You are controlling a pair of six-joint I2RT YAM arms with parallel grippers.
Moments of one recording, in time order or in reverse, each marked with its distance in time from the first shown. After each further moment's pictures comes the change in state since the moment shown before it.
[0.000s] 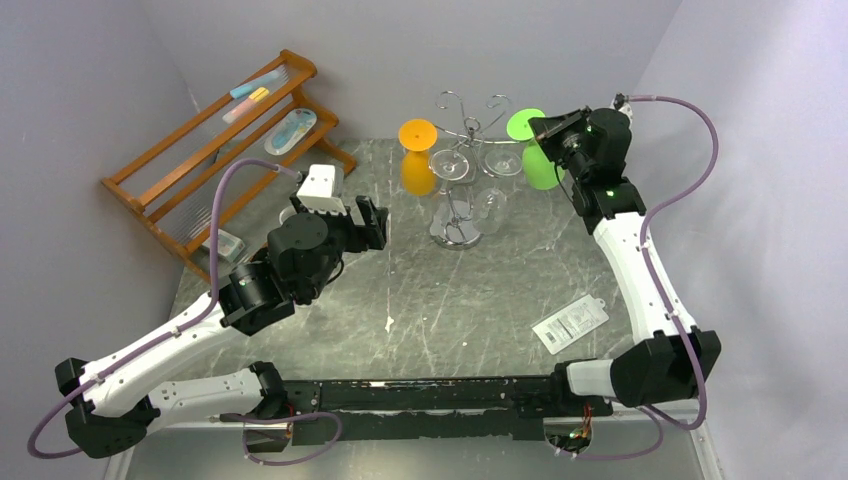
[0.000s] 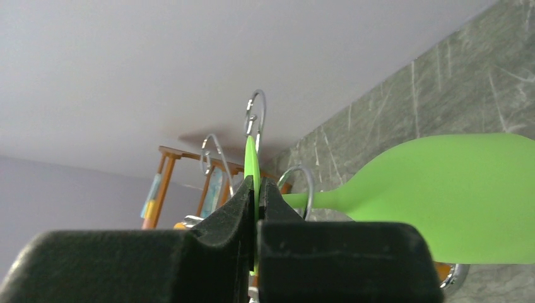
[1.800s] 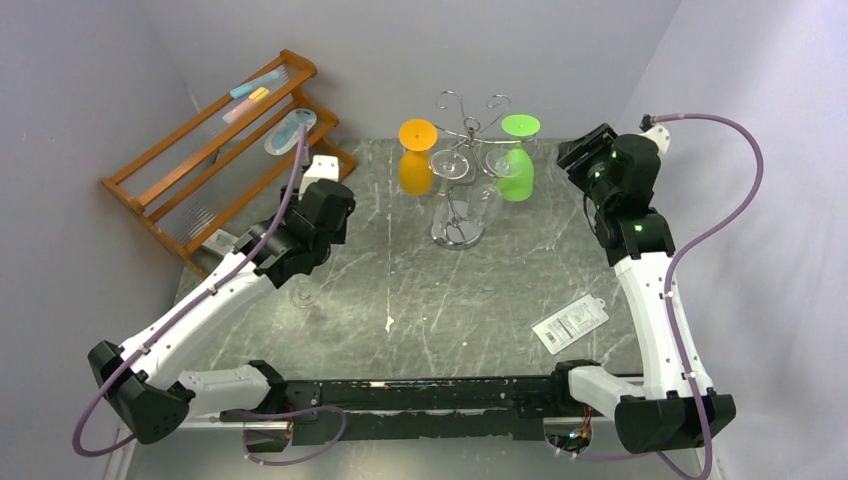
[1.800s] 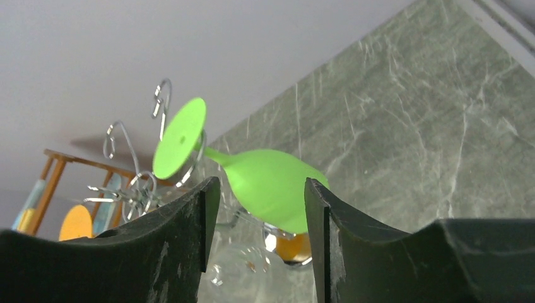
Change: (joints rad) left arm 0.265 0.216 0.113 -0.457 -0.068 0.038; right arm -0.052 -0.206 -0.053 -0.224 0.166 -0.286
